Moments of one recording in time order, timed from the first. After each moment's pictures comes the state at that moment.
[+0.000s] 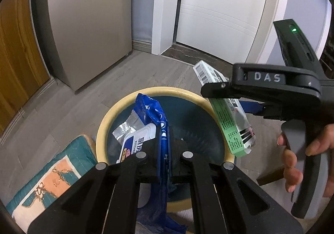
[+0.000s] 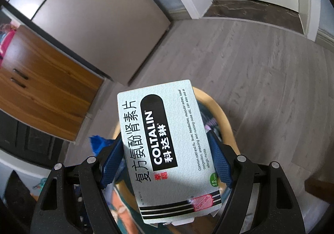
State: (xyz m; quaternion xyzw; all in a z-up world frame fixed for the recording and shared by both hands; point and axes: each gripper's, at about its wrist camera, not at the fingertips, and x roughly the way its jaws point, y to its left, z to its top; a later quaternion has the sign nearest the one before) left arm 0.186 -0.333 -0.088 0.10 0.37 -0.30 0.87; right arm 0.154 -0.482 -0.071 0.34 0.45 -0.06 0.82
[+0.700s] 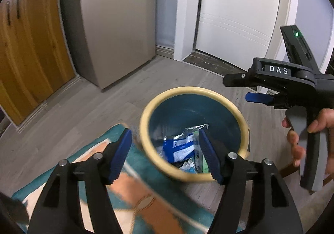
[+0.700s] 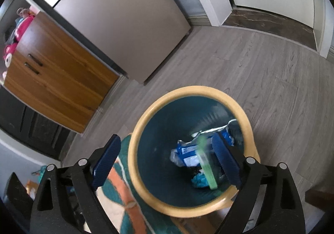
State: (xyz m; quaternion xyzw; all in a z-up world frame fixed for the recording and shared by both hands) left arm 0.134 -0.249 -0.048 0.09 0.35 -0.24 0.90; right arm 0.147 -0.450 -0.046 0.31 0.45 -0.01 0.84
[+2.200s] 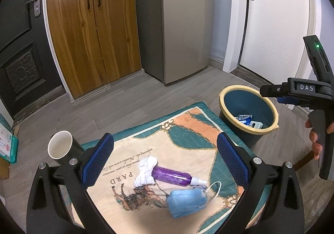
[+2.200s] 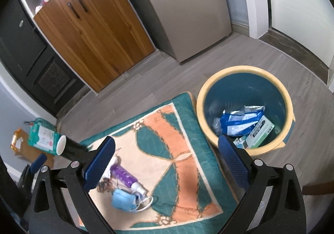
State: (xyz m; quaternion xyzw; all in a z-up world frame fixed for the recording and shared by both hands) left arm 0.039 -0.029 -0.013 0.06 0.32 -0.10 0.94; right arm 0.081 -0.262 0.017 0.17 0.46 0.06 0.87
